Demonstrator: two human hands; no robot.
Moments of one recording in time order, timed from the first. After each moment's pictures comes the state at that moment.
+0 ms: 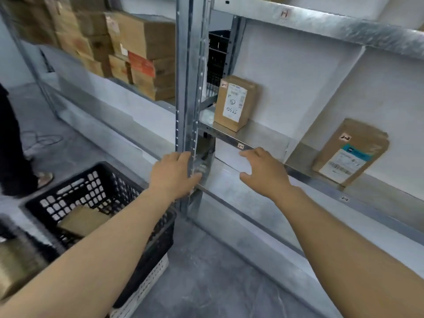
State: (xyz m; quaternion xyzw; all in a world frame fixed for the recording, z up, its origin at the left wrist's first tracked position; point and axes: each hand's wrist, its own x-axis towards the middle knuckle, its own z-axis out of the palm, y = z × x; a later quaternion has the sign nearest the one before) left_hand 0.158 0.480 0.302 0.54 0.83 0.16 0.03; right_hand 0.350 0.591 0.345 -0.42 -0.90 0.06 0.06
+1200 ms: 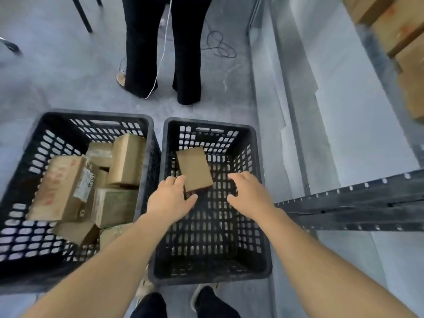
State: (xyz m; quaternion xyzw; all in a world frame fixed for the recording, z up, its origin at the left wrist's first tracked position) left_hand -0.072 0.342 0.090 0.02 0.95 0.19 0.25; right_hand -0.068 0.544 0.118 -0.01 -0.96 0.14 -0.23
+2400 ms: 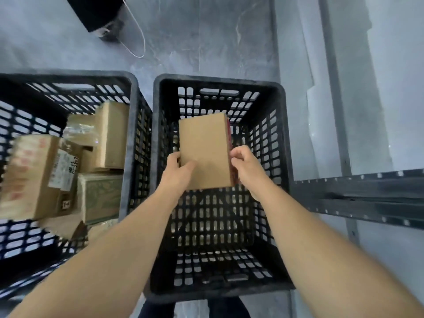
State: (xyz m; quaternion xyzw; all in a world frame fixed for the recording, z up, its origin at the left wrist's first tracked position) left_hand -0.120 0.361 -0.024 -0.30 0.72 0.54 0.30; right_hand -0.121 0.539 -0.027 -0.24 -0.77 0.52 -0.27
